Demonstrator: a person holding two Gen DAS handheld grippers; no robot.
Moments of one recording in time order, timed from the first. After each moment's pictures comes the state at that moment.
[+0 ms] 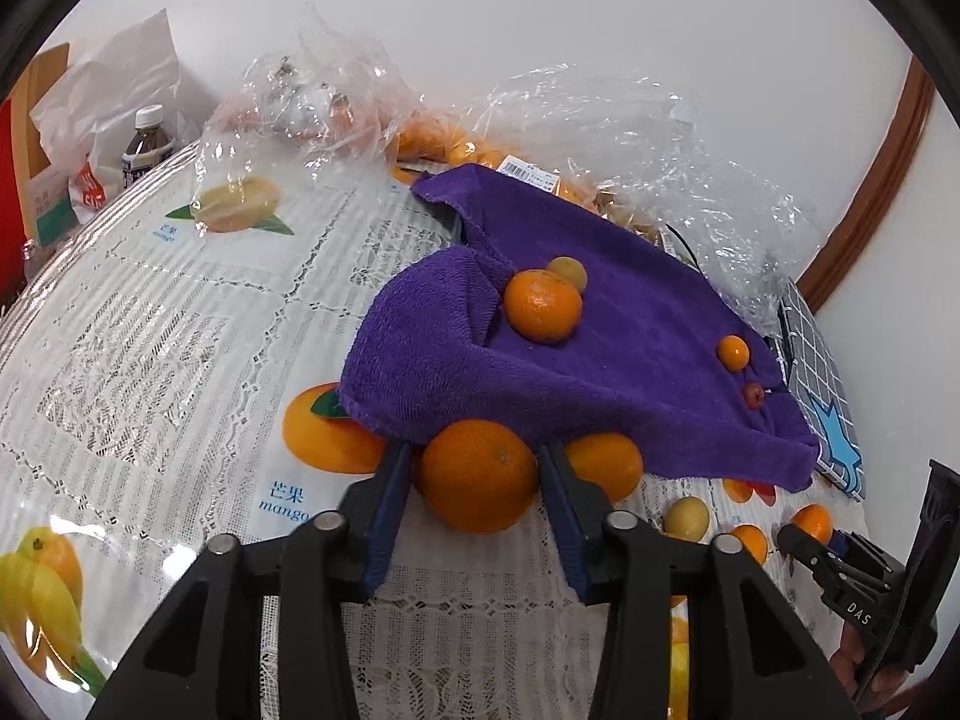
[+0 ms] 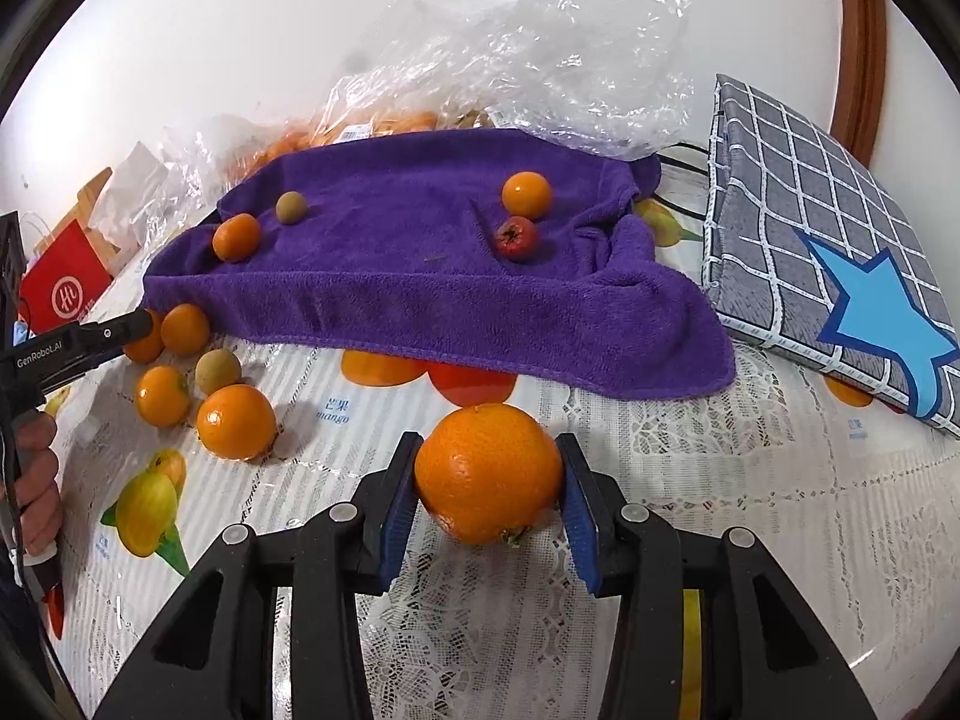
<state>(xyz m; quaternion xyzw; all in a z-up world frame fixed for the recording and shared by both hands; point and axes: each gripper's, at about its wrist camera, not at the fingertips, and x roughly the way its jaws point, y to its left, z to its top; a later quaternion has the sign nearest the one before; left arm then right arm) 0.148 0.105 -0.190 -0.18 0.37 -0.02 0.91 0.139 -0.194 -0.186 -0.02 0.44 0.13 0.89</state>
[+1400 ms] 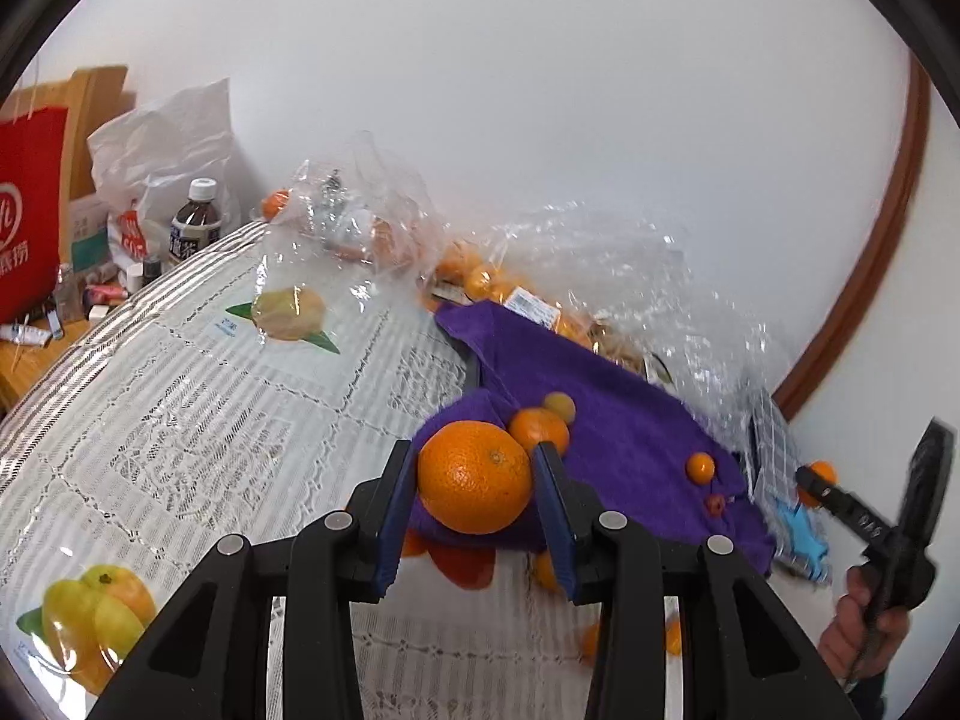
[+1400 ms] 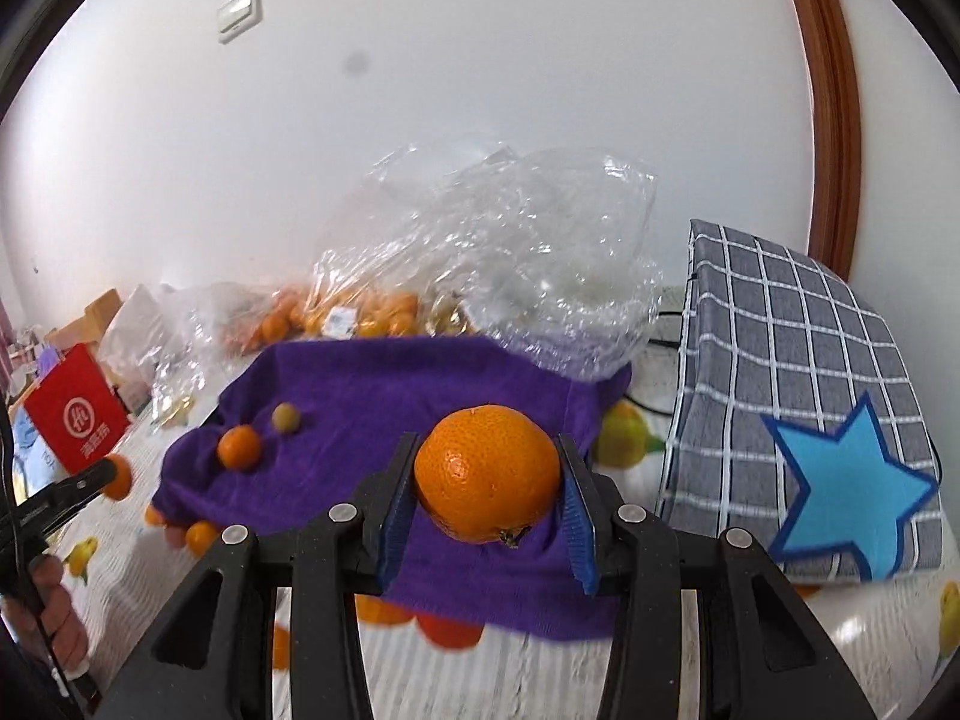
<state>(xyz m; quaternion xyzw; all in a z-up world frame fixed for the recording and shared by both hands) 0.122 0.138 -0.148 -0.24 0.26 0.01 0.94 0.199 -0.209 -0.112 0.03 0.32 0.12 0.94</state>
